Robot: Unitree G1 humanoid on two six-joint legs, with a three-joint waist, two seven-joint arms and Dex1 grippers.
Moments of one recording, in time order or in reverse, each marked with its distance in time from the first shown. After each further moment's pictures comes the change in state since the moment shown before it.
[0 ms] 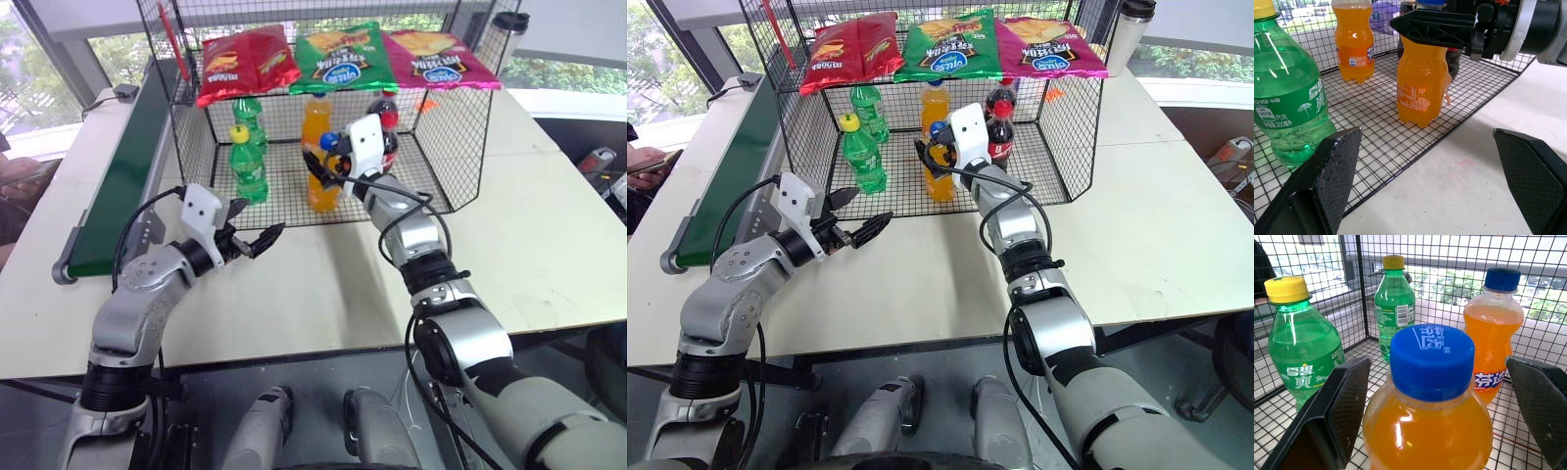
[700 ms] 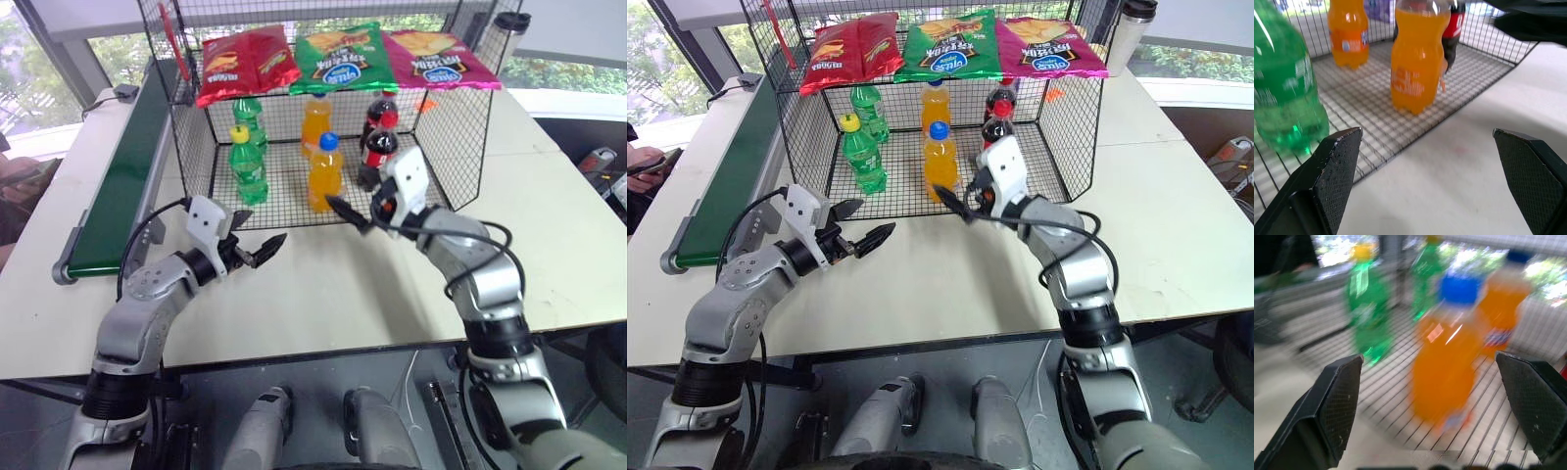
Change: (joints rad) left arm 0.059 -0.006 -0.018 -0.007 0.001 0.005 0.001; right arm 0.459 -0.255 0.022 -0.899 0.175 0.569 0.239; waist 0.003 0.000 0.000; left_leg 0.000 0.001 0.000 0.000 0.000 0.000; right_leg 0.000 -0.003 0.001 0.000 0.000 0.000
